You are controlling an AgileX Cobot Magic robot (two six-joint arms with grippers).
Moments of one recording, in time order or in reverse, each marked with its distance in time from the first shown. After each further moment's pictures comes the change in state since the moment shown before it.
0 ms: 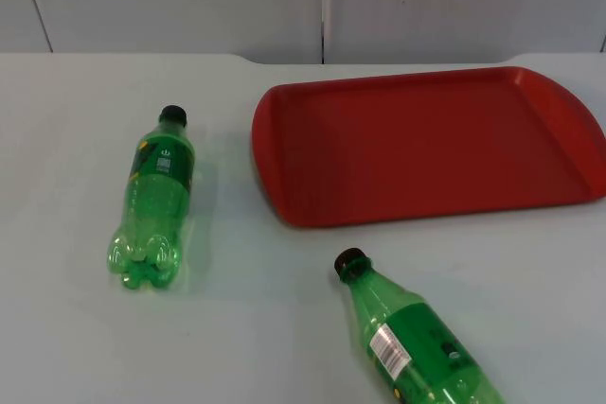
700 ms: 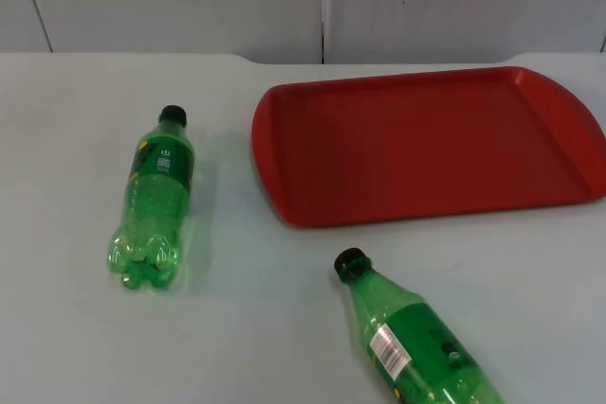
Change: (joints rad) right arm 0.000 0.000 0.000 0.000 0.000 0.003; left arm -0.129 0.387 -0.303 -0.024 0.033 -0.063
